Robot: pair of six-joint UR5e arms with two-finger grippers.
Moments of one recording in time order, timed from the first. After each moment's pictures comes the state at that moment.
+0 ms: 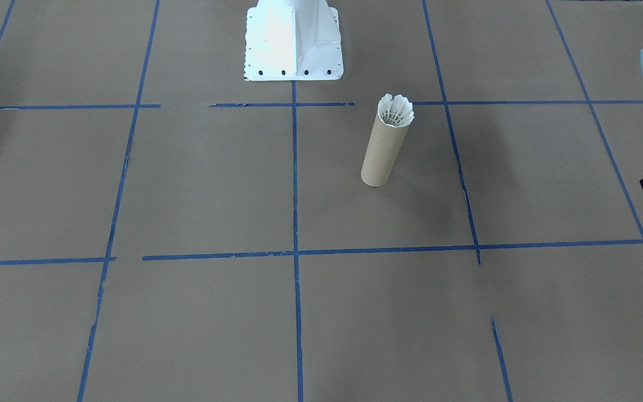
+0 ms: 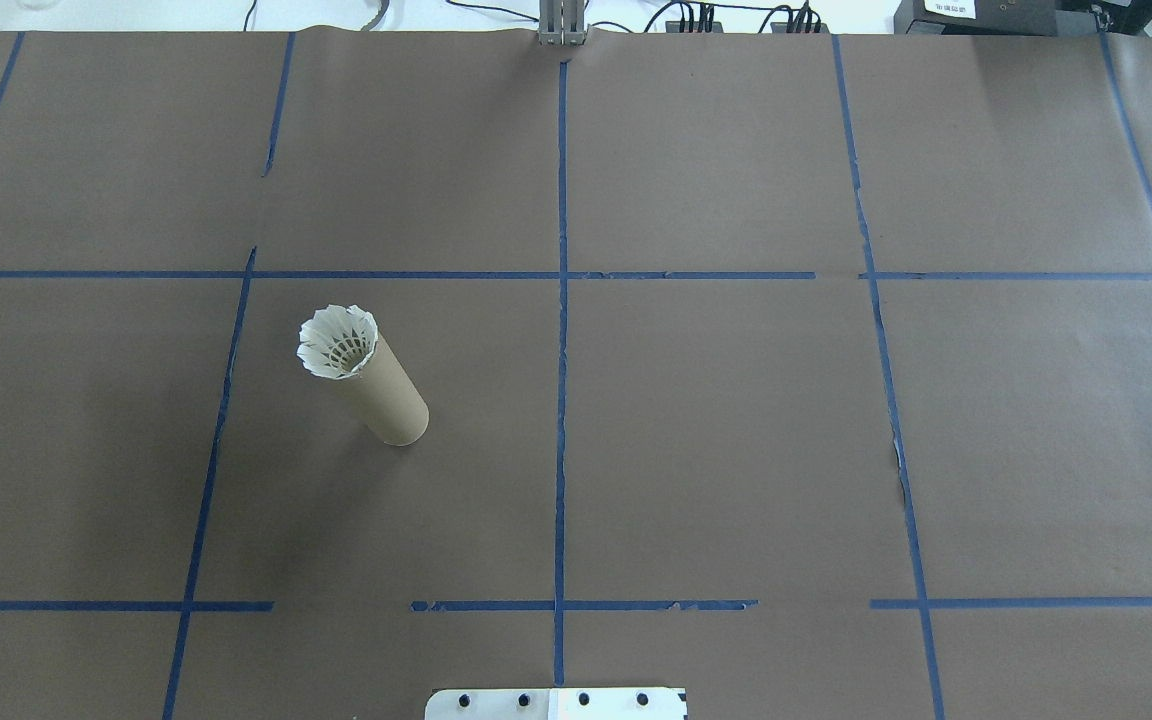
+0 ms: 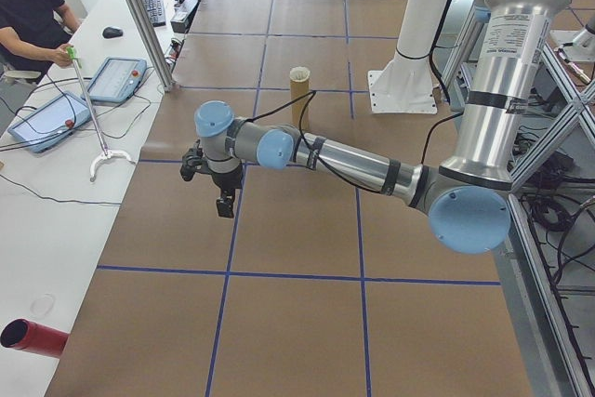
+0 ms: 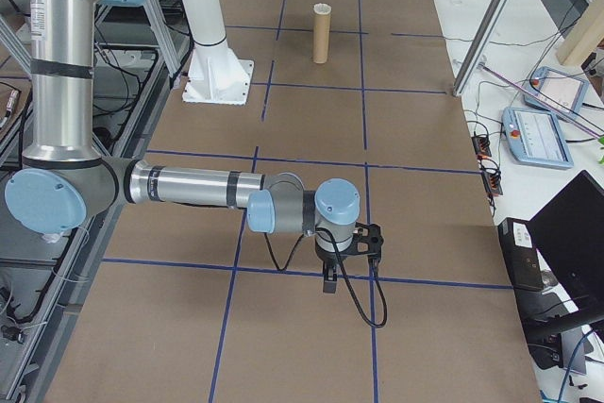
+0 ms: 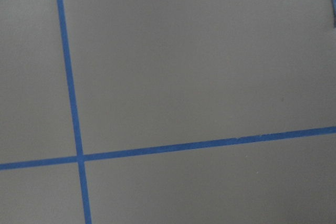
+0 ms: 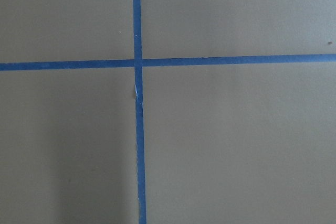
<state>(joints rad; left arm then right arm) -1.37 -1.70 -1.66 -1.58 -2.30 -0.23 1.56 -1.66 1.62 -1.49 2.30 0.08</state>
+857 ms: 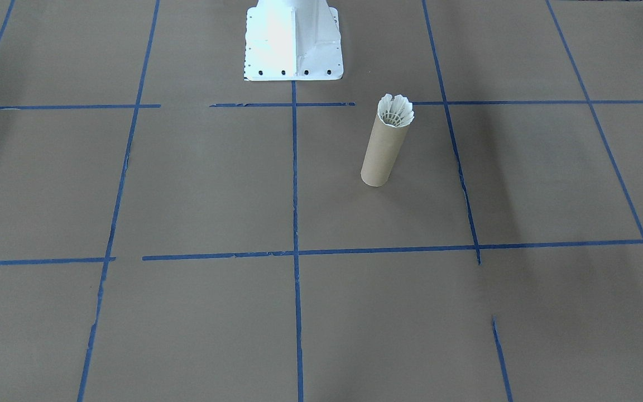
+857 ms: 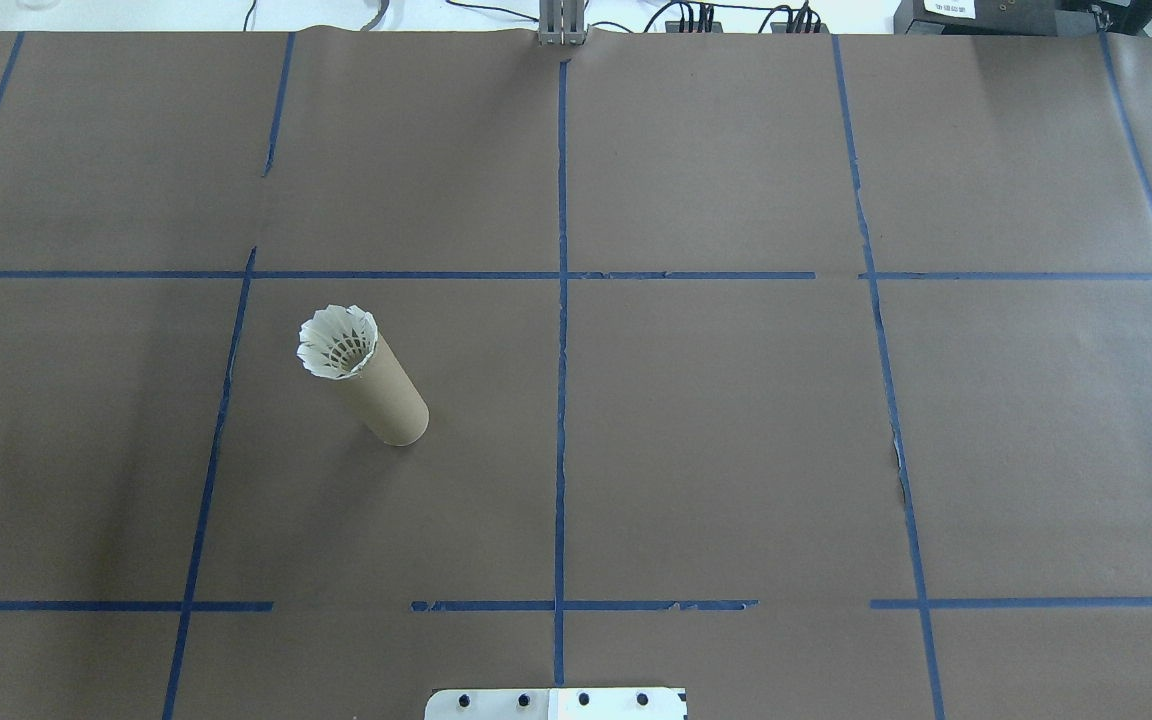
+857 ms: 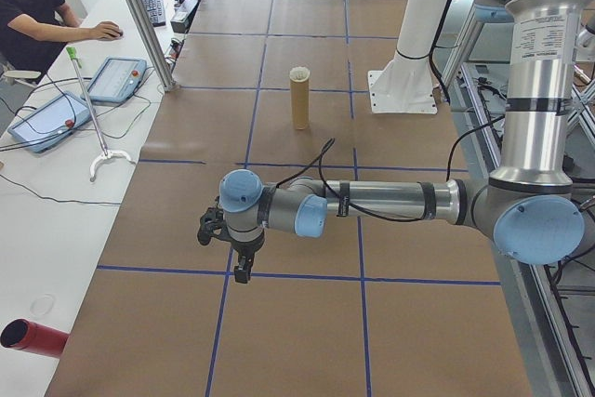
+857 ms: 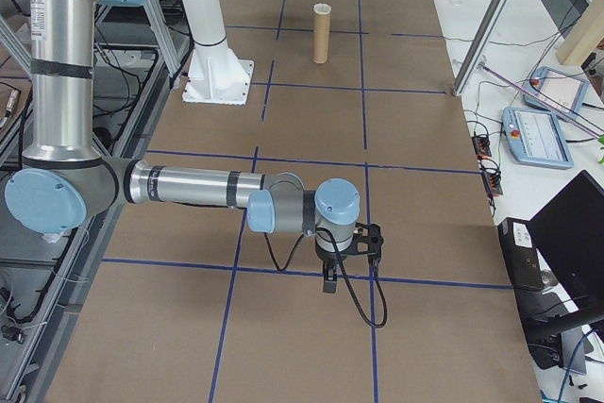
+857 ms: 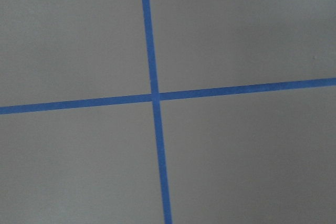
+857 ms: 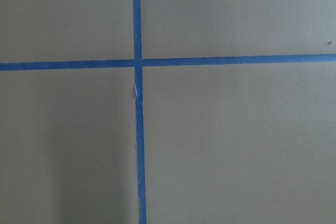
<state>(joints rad) -1.51 -1.56 -1.56 -1.74 -2.30 -0.02 1.56 -1.66 1.62 -1.49 2.30 0.08</state>
